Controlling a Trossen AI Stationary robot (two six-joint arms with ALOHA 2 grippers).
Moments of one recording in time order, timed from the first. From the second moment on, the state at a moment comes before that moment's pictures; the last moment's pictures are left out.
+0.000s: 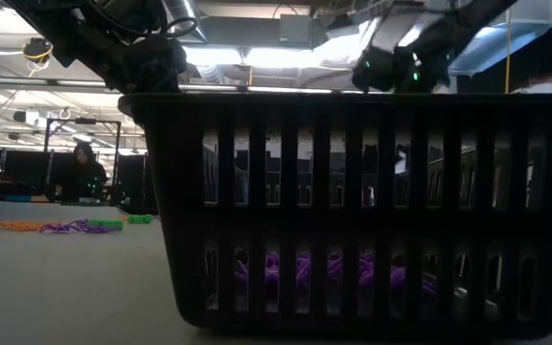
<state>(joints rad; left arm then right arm) 0.32 1.06 0.56 -0.08 0.08 -0.20 -0.52 1.53 0.94 -0.41 0.06 0.10</state>
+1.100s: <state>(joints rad) 0.32 1.06 0.56 -0.07 0.06 -0.20 -0.71 1.73 0.94 -0.36 0.00 0.10</state>
